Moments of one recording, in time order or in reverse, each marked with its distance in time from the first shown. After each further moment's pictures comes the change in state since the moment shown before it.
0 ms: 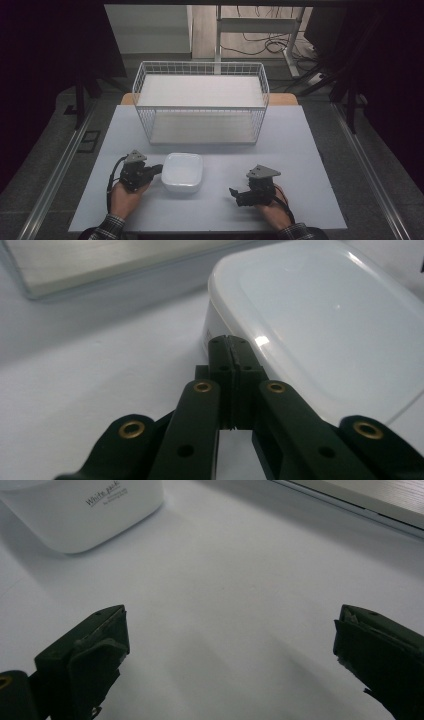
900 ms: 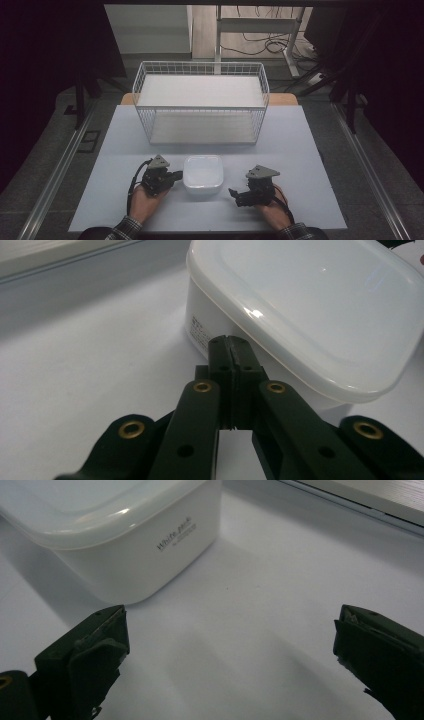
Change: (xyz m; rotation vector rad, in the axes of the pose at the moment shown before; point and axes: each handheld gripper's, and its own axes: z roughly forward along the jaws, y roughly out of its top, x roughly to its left) left arm -0.043 0.007 0.036 0.023 -0.096 0.080; right arm 0.001 0.000 0.001 0.004 0.009 -0.005
